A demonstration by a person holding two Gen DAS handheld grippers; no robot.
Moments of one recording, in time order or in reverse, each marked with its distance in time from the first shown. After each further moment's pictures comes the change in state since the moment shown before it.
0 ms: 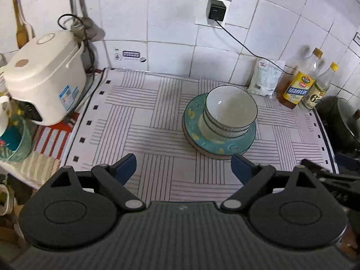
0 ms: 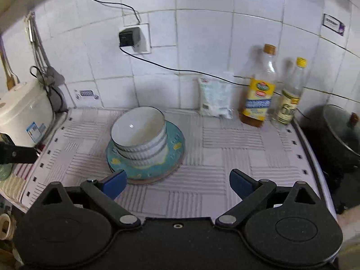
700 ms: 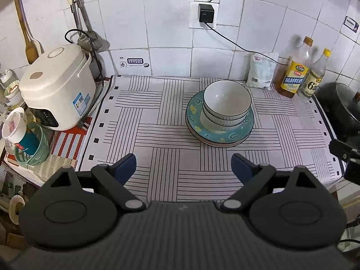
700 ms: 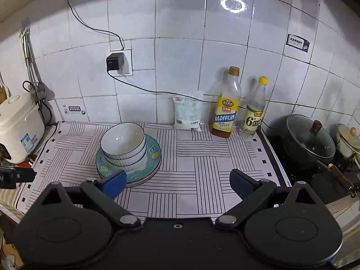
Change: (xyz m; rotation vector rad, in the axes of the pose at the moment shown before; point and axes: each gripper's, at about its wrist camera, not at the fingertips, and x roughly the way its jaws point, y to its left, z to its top) left arm -0.041 -0.017 -0.021 0.084 -0.022 0.048; right arm -0.076 -0.003 -0.010 0.009 -0.092 -0.110
